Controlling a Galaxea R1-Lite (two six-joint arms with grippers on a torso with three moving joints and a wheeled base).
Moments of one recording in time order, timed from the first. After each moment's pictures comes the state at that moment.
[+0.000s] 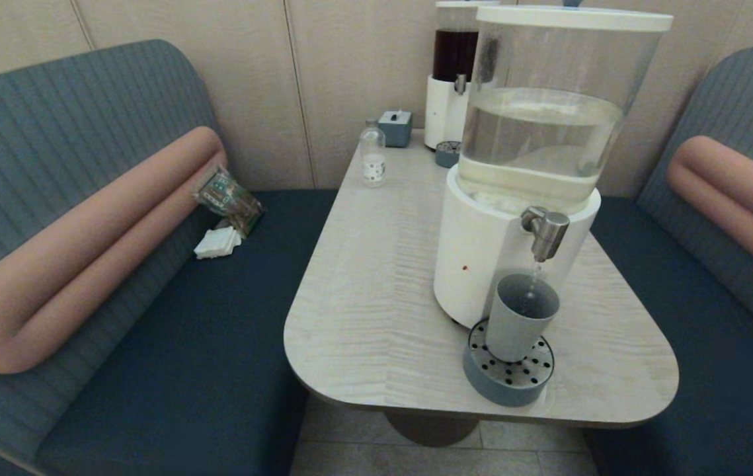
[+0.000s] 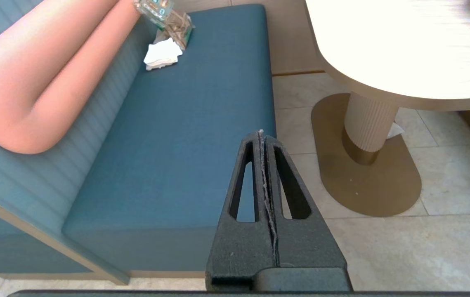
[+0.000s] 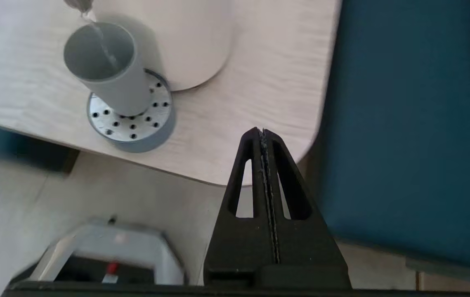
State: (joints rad) left arm 0.00 0.00 0.00 0.00 -0.02 0.10; right arm 0.02 0.95 -1.05 0.48 0.06 -0.09
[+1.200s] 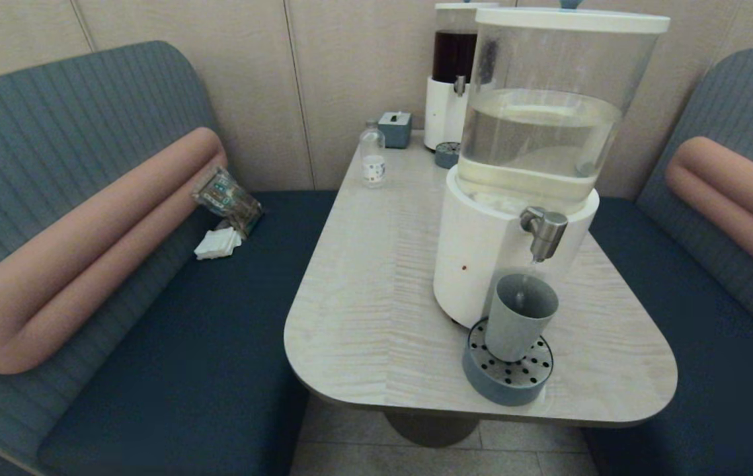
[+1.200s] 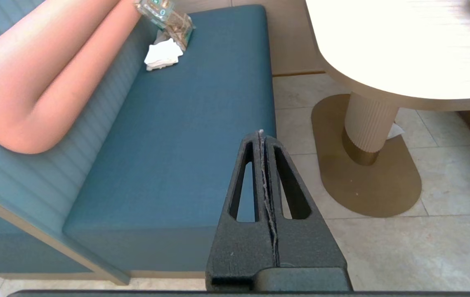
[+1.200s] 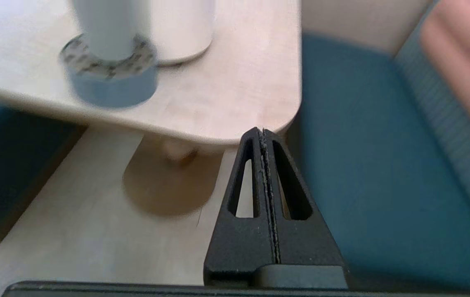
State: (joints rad) left arm 0.00 0.00 0.00 0.00 -0.02 0.10; right arm 0.00 0.01 -0.10 0.04 0.00 -0.13
